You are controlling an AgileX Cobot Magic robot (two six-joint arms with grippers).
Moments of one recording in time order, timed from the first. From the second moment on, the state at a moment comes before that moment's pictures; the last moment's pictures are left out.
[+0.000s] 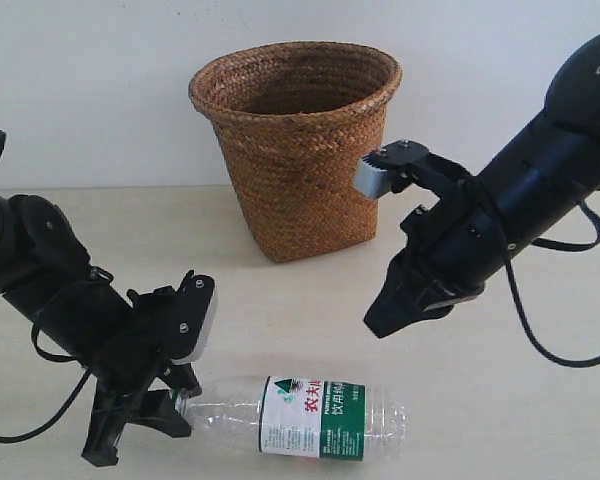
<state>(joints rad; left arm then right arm) -0.37 1.88 -0.94 -0.65 0.64 1.84 0.38 1.66 -1.11 0.70 0.93 -0.97</state>
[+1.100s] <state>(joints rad) -0.37 1.88 -0.95 -0.61 0.58 1.73 0.57 1.92 -1.28 0.81 0.86 -0.83</state>
